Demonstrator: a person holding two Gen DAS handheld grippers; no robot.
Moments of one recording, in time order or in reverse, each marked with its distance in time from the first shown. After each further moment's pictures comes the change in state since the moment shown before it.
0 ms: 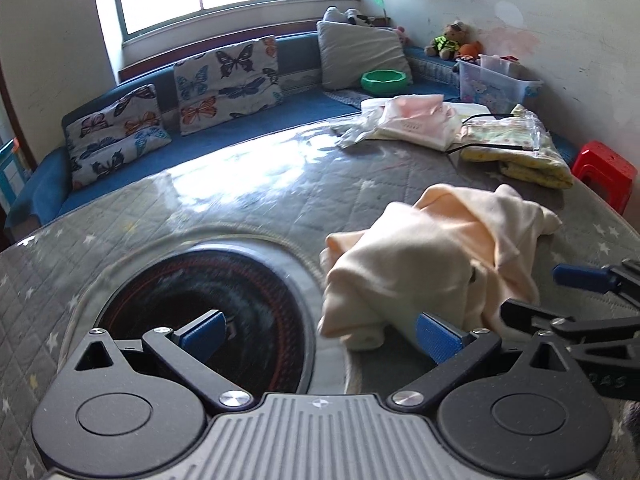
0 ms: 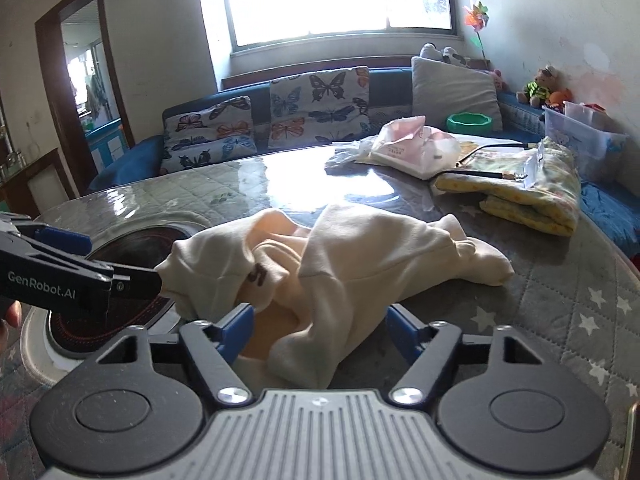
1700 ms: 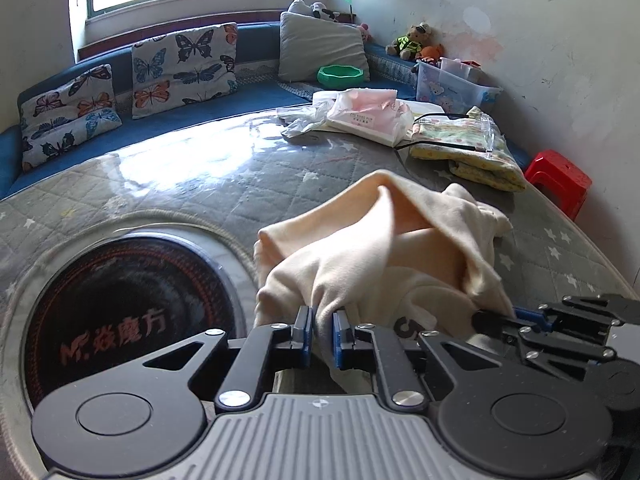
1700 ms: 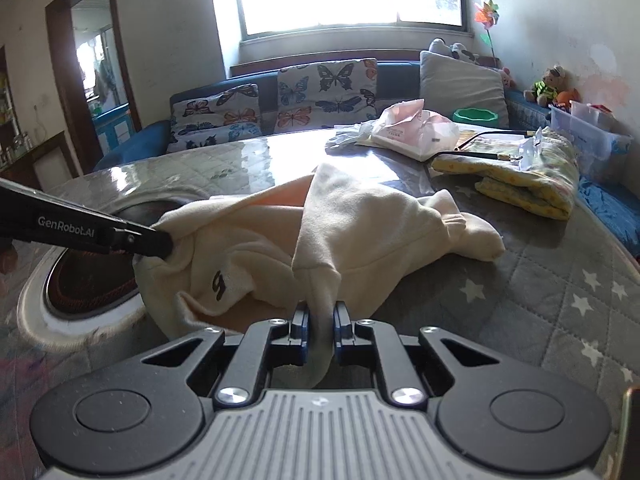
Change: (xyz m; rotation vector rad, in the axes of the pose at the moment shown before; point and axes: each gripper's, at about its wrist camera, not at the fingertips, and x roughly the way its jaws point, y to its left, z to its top) left arm 0.002 -0.006 -0.014 -0.045 0.017 -0.177; right arm -0.008 -0.009 -0.024 -0.047 0.030 0.017
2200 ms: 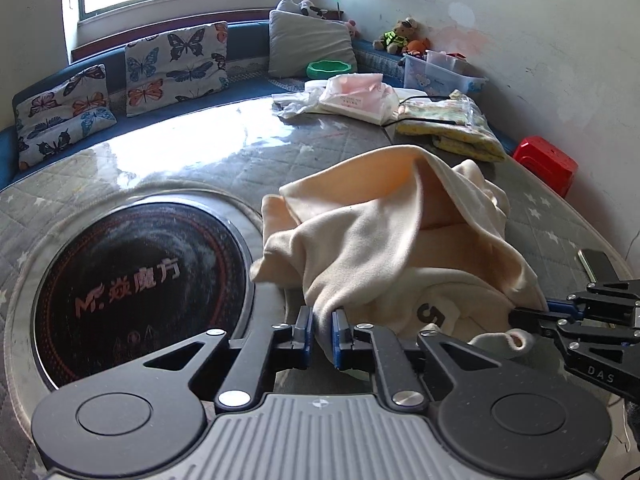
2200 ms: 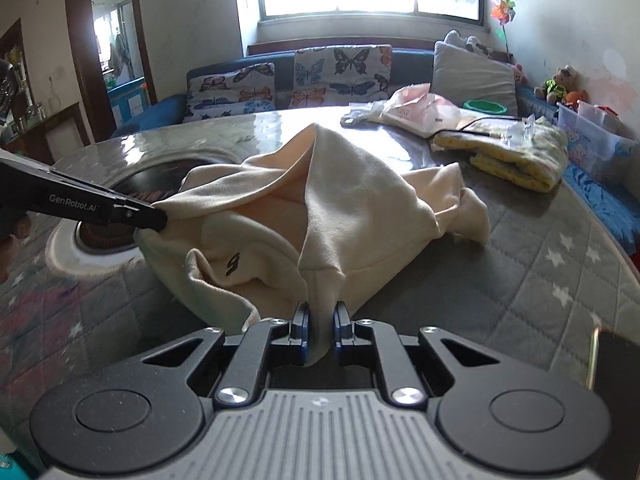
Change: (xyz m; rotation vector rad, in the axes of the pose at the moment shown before) left arm -0.027 0.007 -0.043 0.033 0.010 -0.038; right arm -0.050 0.008 -0.033 -0.056 0.066 0.023
